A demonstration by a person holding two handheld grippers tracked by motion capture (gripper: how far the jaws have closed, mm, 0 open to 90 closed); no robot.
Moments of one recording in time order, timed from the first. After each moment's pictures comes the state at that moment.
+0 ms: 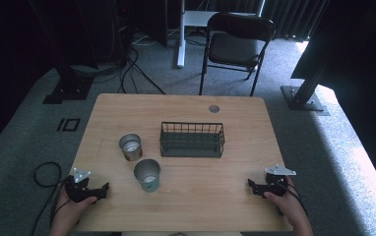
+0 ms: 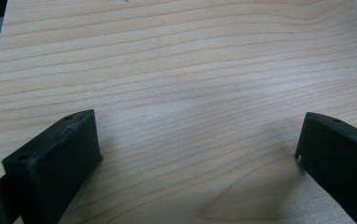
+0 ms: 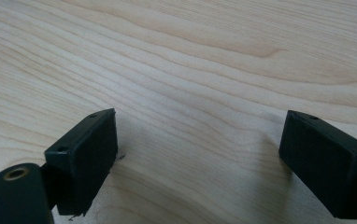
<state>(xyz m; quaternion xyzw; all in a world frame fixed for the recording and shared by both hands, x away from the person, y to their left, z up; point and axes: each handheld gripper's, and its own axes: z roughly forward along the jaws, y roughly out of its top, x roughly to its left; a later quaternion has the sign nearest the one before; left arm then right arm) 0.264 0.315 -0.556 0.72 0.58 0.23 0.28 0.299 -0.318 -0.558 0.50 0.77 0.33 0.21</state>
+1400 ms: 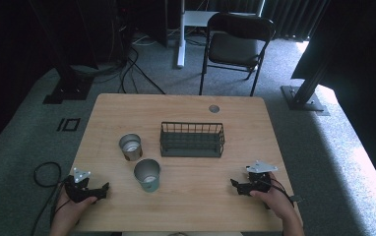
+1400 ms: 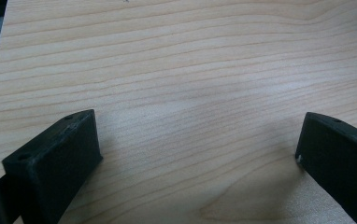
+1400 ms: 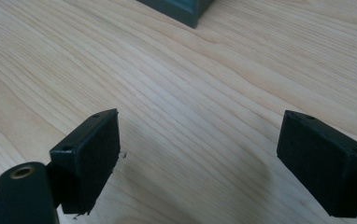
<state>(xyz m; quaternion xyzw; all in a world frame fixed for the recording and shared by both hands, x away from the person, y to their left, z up) 0.264 0.315 -0.556 0.72 0.58 0.23 0.29 0.310 -0.266 -0.549 0.40 0.82 0.37 0.18</state>
